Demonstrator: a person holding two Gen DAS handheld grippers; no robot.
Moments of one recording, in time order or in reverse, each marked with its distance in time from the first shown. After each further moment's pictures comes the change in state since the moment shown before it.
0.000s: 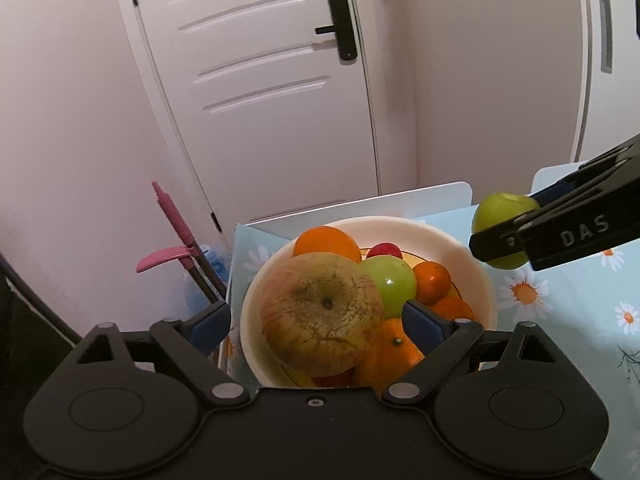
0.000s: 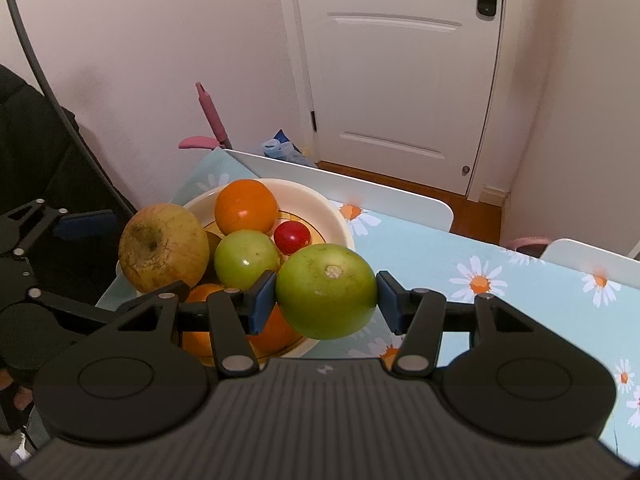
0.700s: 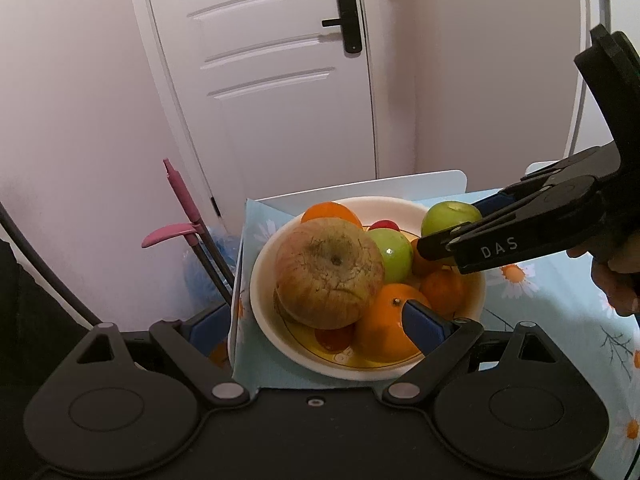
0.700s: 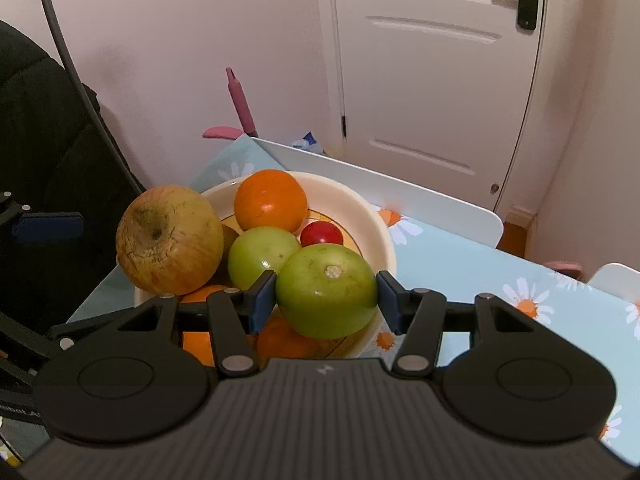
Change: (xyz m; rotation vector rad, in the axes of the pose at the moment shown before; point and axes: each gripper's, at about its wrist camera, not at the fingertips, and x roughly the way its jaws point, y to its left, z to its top) left arm -0.019 0.008 -0.014 -0.029 0.030 -0.021; right arm 0.037 0.013 -0.013 -0.081 -0.045 0.063
